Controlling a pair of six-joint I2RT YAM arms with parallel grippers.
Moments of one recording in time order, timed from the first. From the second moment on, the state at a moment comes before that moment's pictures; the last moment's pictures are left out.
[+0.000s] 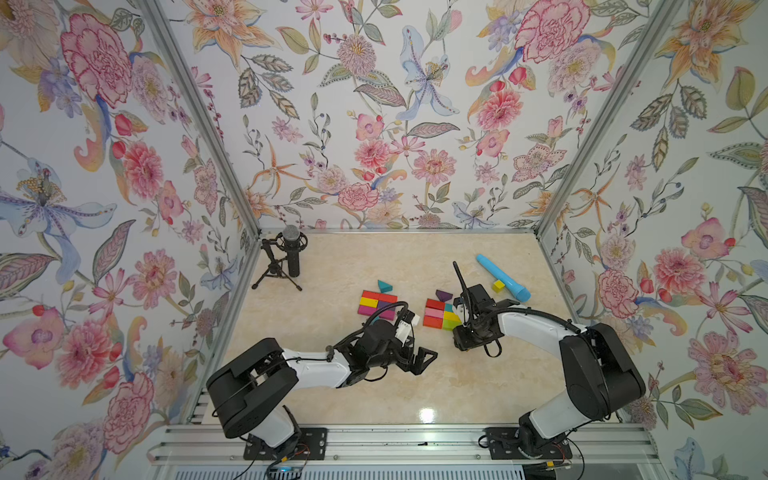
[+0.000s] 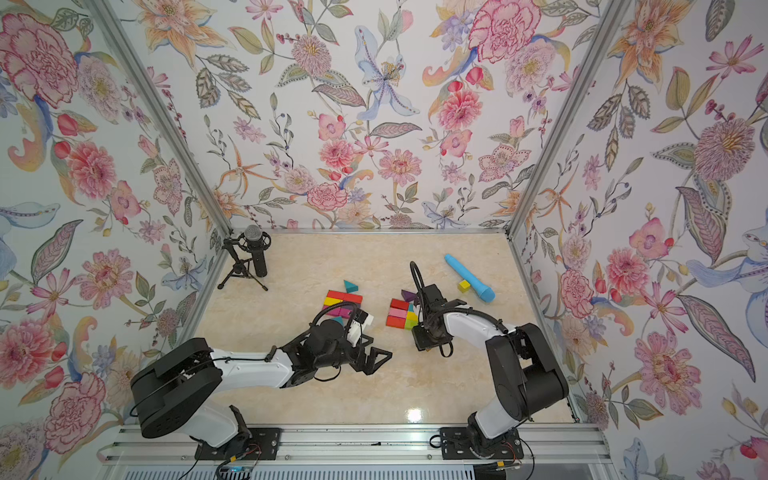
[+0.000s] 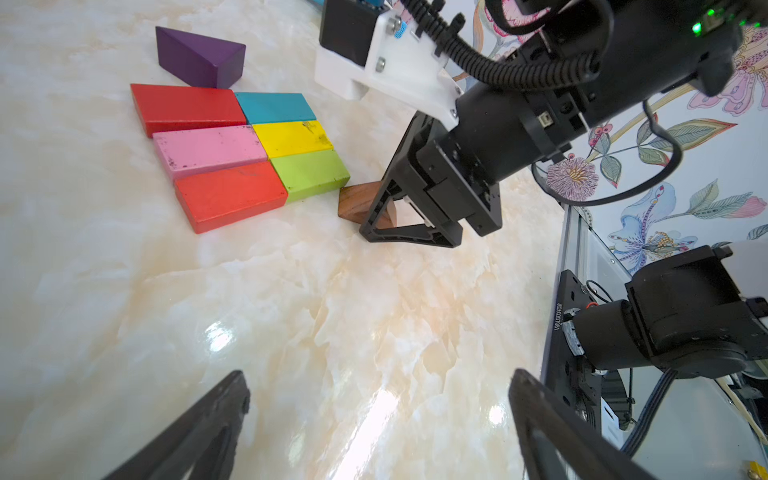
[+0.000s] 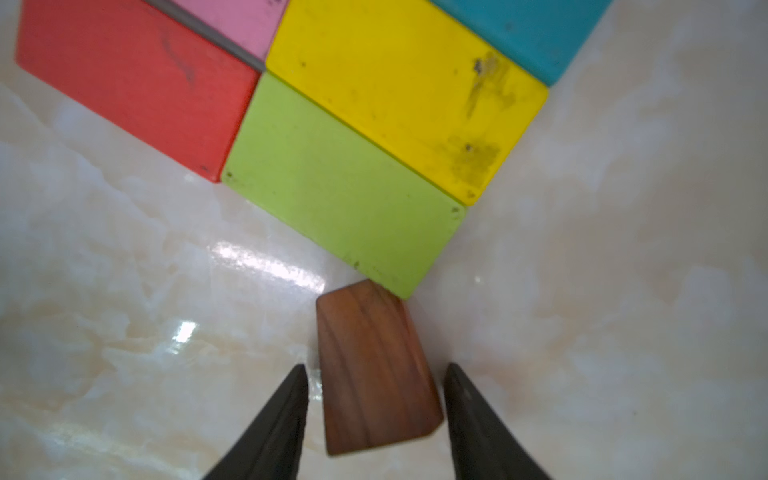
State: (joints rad) left arm -0.93 1.55 0.57 0.50 0.26 -0.48; right arm 0.42 1.58 0.85 -0.62 -0.06 0.08
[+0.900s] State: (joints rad) left arm -1.03 1.41 0.61 0.28 0.11 -0.29; right arm 0.44 1.37 0.72 -0.54 -0.41 0.25
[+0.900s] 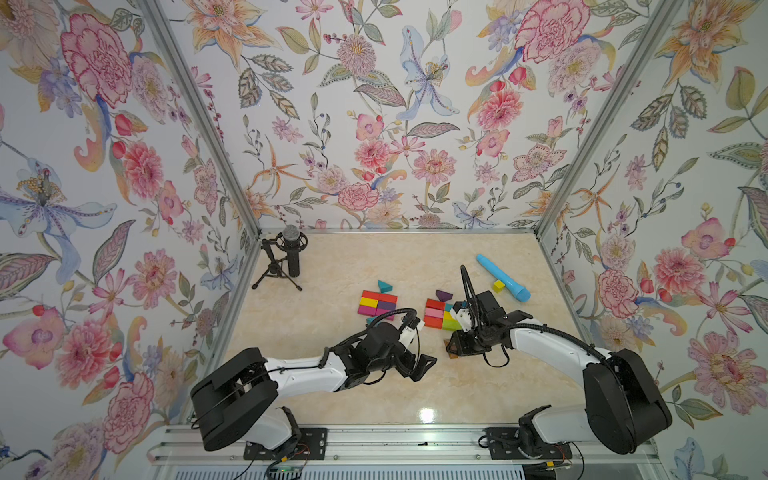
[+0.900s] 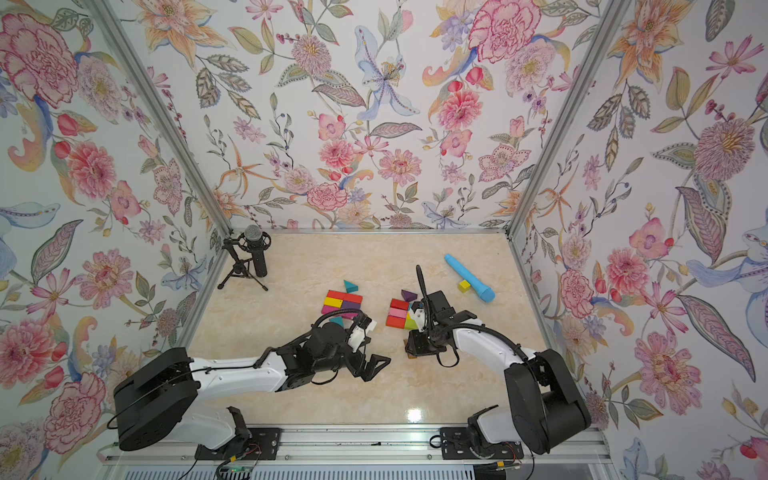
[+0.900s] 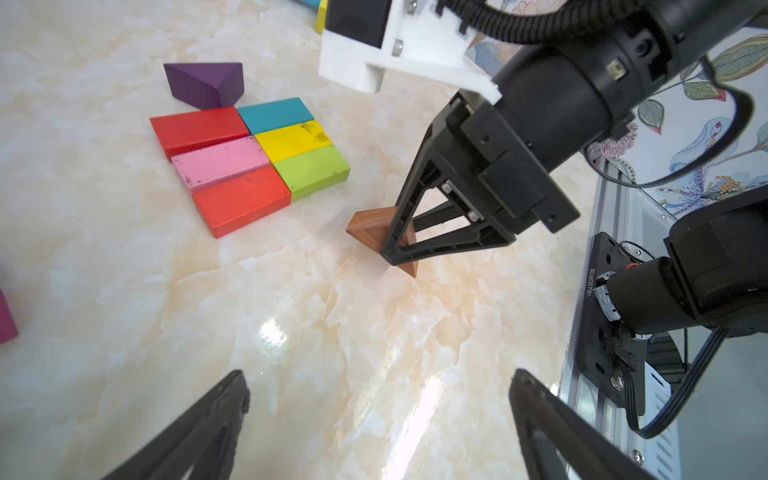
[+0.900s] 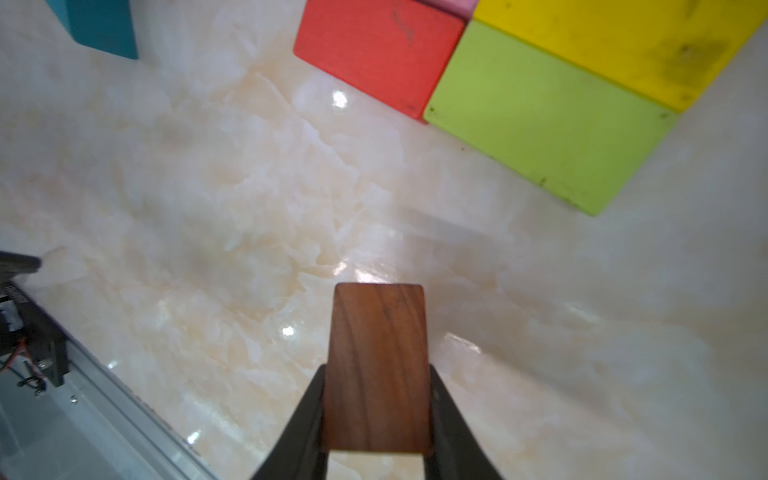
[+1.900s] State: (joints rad) left arm -1.09 1.36 0.71 0.10 -0.14 0.23; right arm 0.48 1.32 0.57 -0.02 -1.04 0.57
